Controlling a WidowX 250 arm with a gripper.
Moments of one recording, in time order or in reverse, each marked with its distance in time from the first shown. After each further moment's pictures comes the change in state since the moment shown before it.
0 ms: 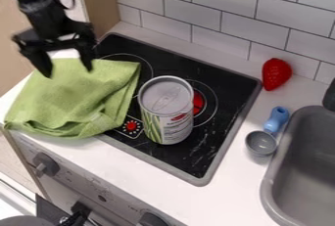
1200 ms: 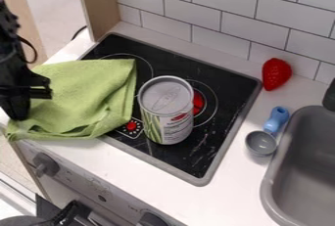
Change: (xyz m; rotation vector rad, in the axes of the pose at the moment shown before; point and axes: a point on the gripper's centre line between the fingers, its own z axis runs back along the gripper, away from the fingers) arm -0.035 0.091 -0.015 0.236 0.067 -0.054
